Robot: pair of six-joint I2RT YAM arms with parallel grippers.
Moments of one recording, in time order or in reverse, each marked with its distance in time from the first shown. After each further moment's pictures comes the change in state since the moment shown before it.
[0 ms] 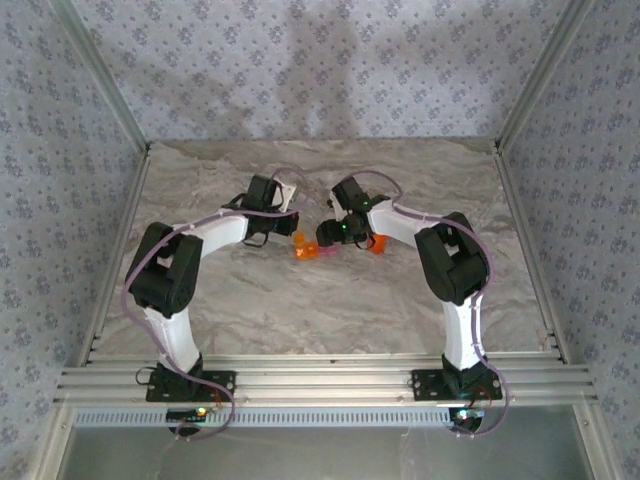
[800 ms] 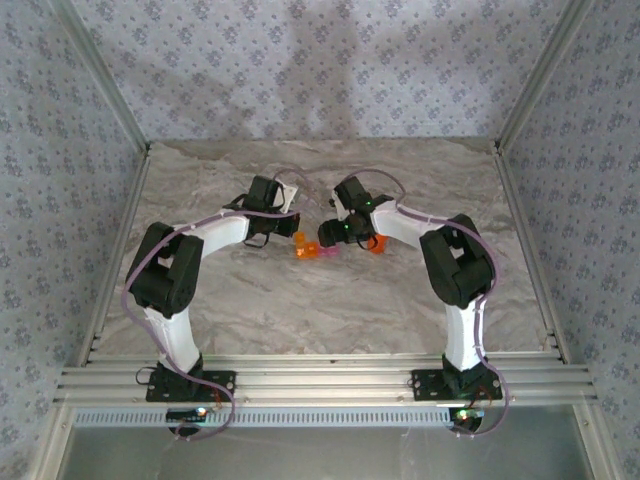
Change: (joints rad) left arm -0.007 0.000 0.000 -0.004 0.000 0.011; right arm 0.000 -0.046 -0.023 -0.013 0.028 -0.021
